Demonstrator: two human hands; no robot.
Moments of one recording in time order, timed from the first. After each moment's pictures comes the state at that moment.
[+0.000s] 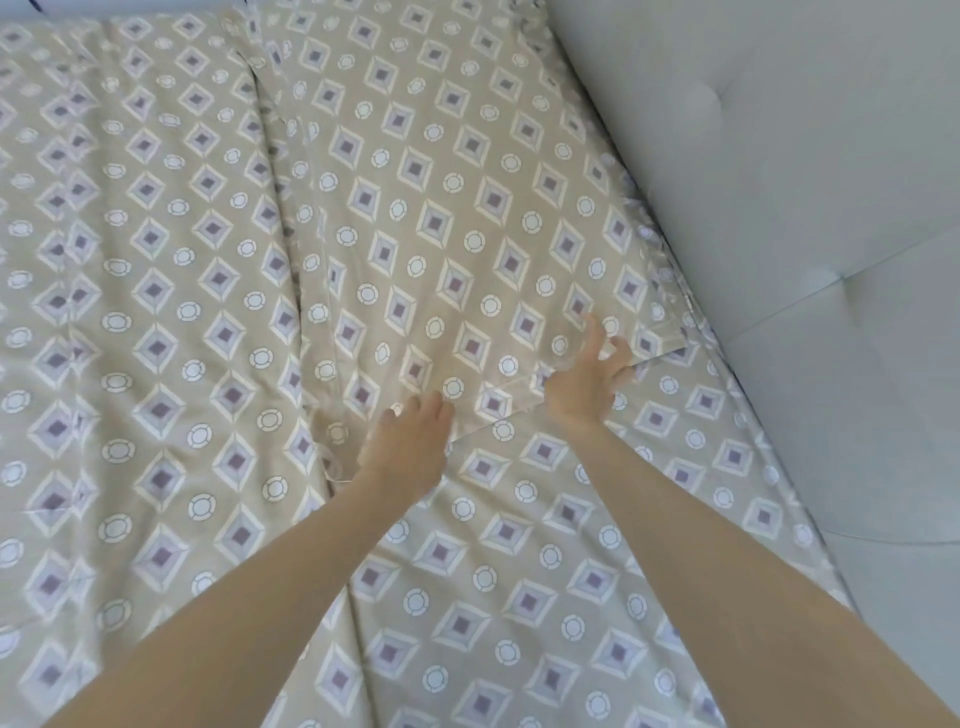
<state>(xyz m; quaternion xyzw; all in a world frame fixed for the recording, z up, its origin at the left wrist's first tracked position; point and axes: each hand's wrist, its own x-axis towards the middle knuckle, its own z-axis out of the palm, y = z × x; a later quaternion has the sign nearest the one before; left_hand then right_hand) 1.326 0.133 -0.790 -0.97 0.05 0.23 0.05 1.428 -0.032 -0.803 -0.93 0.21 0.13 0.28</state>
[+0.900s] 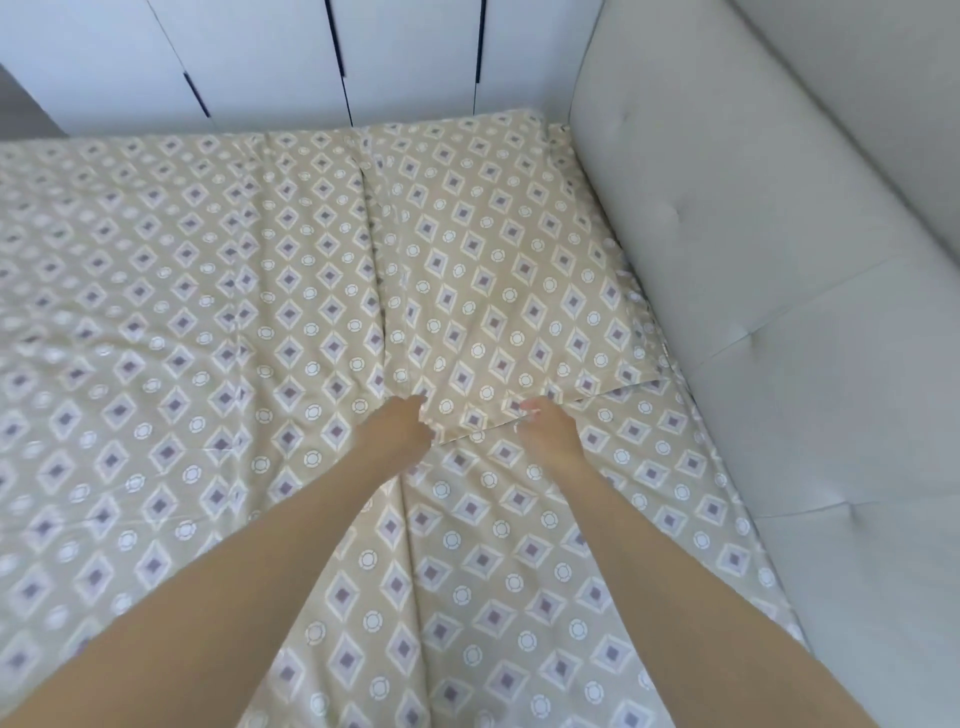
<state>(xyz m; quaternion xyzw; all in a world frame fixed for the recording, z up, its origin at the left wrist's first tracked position) 1.258 0.178 -0.637 -0.92 -0.20 0.26 -0.22 1.318 -0.001 -0.662 -0.88 0.09 0.30 0.36</state>
